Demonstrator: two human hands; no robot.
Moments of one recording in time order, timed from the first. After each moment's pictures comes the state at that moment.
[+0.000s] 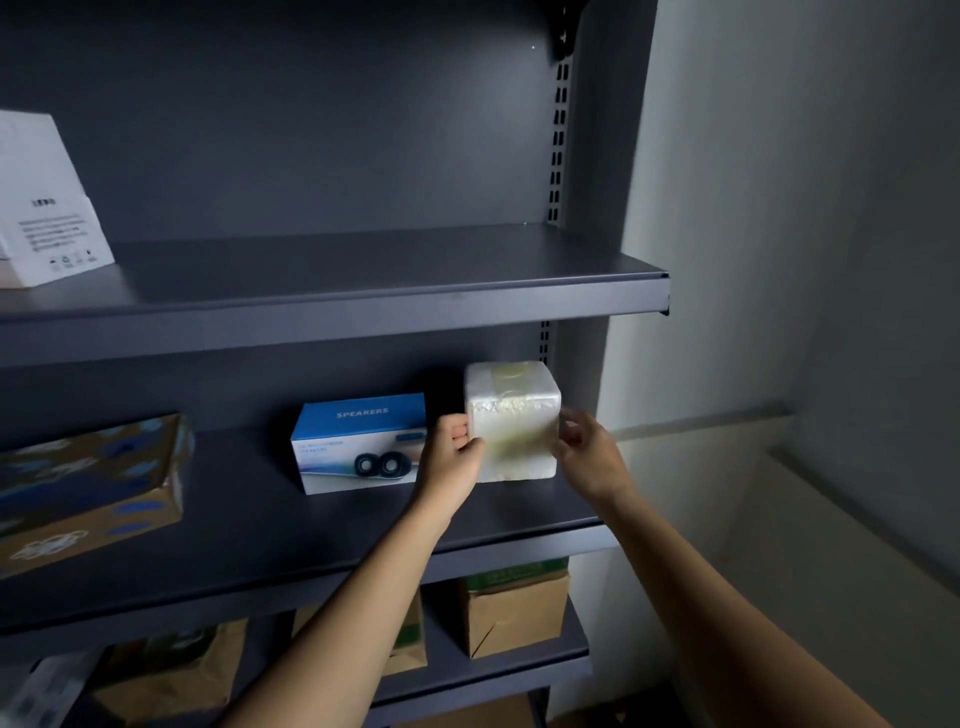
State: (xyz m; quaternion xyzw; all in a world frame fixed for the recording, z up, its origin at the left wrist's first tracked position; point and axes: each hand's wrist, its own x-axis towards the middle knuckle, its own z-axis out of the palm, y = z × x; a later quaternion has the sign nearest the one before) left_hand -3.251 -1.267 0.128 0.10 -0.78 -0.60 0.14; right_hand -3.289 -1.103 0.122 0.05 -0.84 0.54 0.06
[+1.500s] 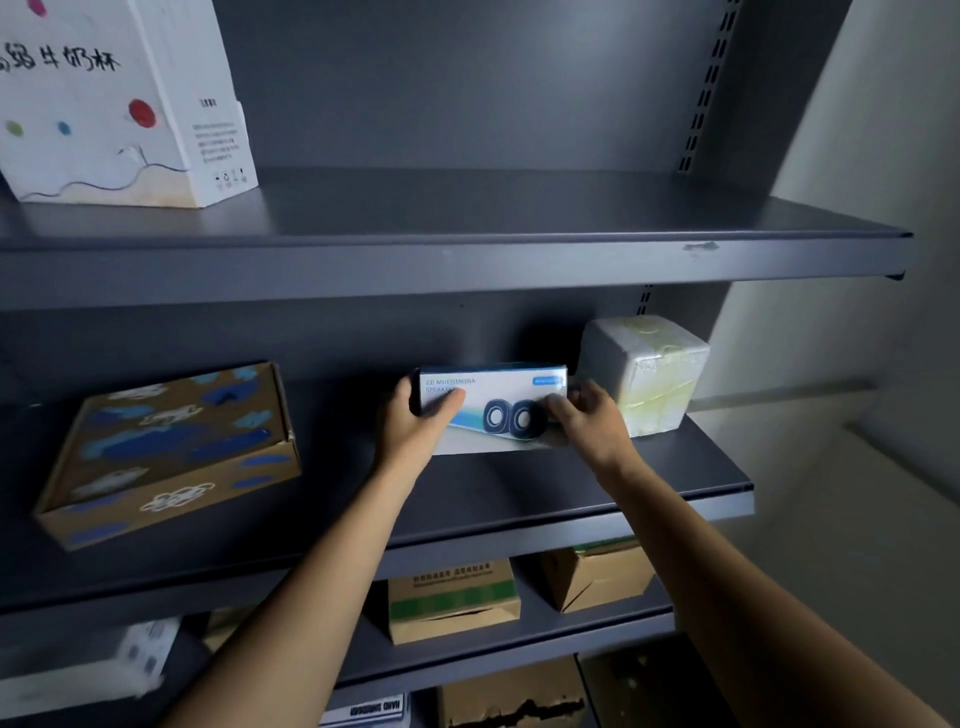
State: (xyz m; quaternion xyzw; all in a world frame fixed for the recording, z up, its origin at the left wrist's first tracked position) left_hand -3.242 -1.466 0.099 0.11 -0.74 -0.63 0.22; right_hand -3.272 -1.268 0.114 0.05 -0.81 0.58 0.08
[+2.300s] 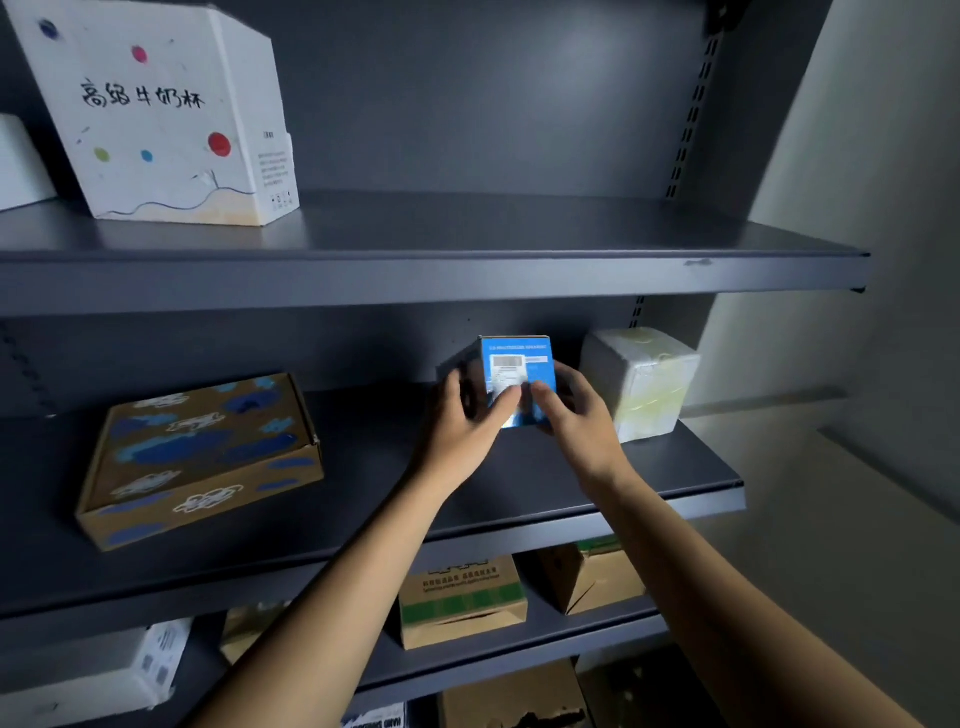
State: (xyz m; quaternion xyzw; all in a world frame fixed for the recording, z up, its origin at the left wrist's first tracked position) left_hand -3.208 -1.449 0.128 0.01 -0.78 -0.60 0.16; right_hand -3.225 -1.303 0.134 0.12 -0.71 0.69 0.08
